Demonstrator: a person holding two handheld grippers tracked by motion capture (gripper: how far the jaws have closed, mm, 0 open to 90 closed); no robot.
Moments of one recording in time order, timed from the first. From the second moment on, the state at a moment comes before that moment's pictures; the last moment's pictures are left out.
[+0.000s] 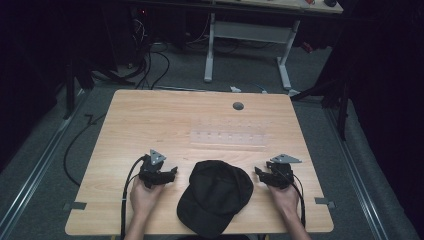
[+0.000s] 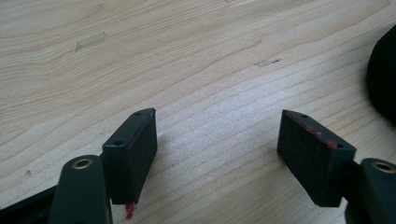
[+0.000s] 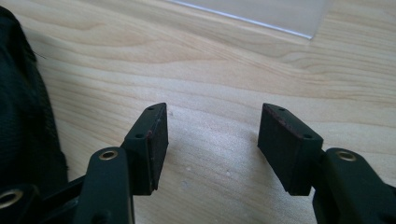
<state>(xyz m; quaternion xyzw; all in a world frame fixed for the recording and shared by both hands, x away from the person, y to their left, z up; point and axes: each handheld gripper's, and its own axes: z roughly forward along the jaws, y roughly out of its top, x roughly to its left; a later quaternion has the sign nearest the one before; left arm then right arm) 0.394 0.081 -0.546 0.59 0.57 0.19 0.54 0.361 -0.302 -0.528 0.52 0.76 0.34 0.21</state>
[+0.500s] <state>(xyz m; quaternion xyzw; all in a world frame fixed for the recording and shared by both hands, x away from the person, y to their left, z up) 0.395 0.081 -0.546 0.58 0.57 0.19 0.54 0.335 -0.313 -0.488 0.49 0.74 0.43 0.18</state>
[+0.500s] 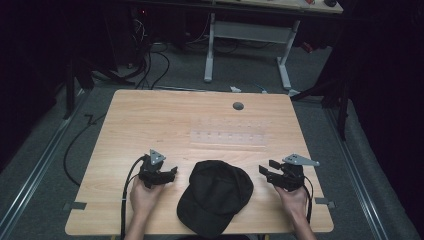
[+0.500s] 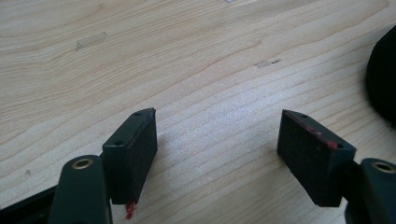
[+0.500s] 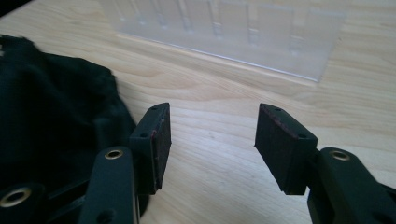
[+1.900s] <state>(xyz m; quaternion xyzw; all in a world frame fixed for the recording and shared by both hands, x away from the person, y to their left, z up) 0.395 0.082 -0.546 0.58 0.58 0.18 0.55 0.353 -0.225 -0.479 0.40 0.81 0.41 0.08</state>
